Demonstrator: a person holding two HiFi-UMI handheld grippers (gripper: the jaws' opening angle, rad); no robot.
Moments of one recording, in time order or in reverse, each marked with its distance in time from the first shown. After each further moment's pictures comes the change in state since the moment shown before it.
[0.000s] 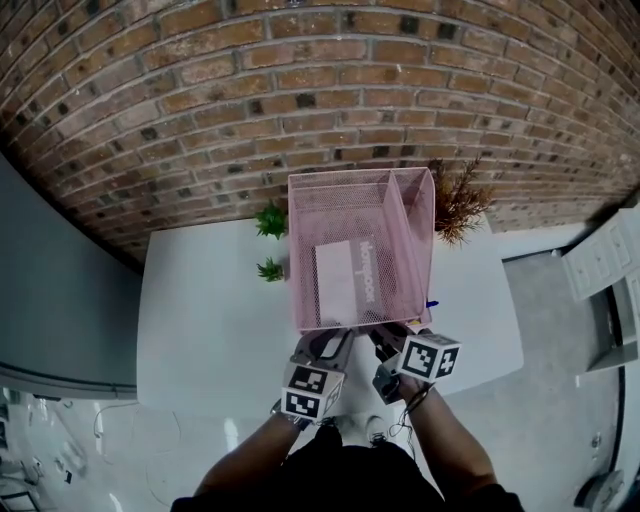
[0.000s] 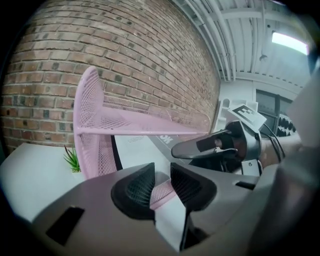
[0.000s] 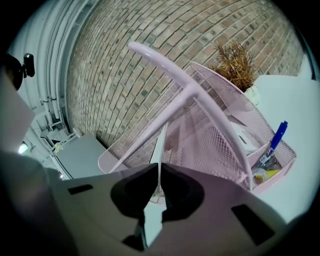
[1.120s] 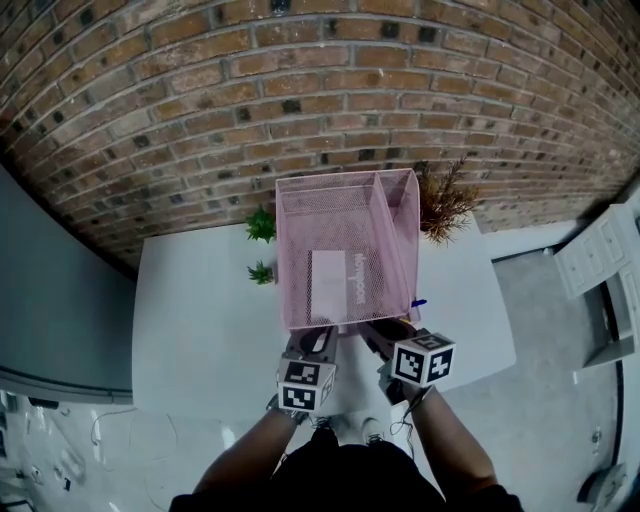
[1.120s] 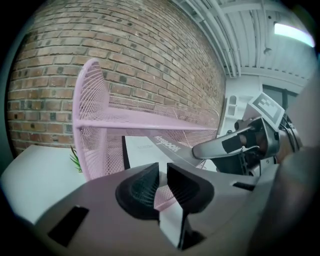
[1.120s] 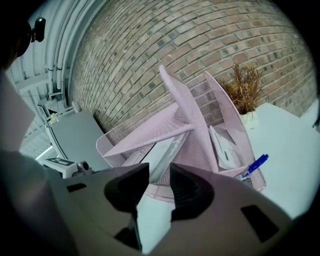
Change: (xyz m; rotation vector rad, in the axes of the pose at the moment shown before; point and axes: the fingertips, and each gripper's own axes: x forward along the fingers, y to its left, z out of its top) left arm 0.009 0.013 -0.005 0.011 0.003 0.089; right arm -0.023 -0.008 -0.004 -0.222 0.088 -0.093
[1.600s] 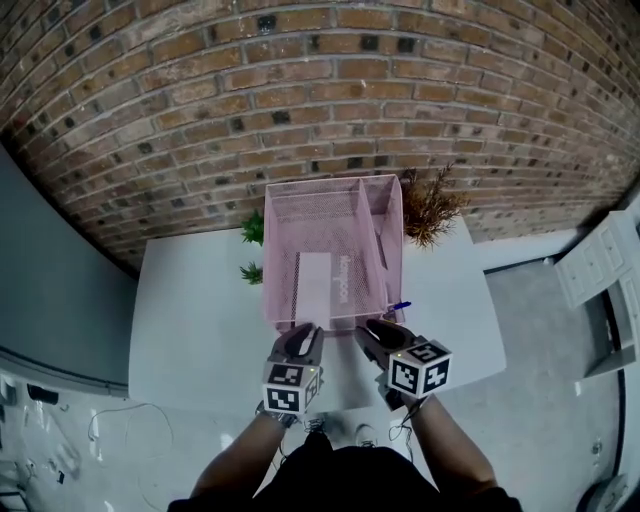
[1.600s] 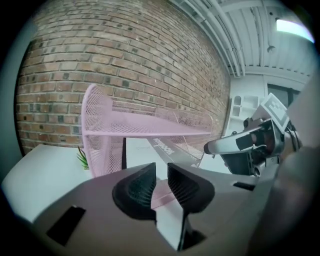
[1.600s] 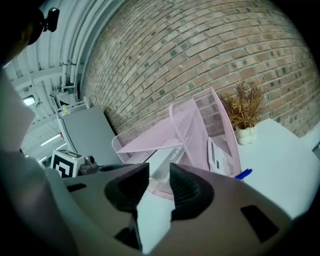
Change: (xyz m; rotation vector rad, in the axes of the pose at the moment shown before) left arm -0.018 -0.015 0.006 -0.017 -0.013 0.062; right arm -0.045 0.004 0.007 -0.132 -0.025 0.045
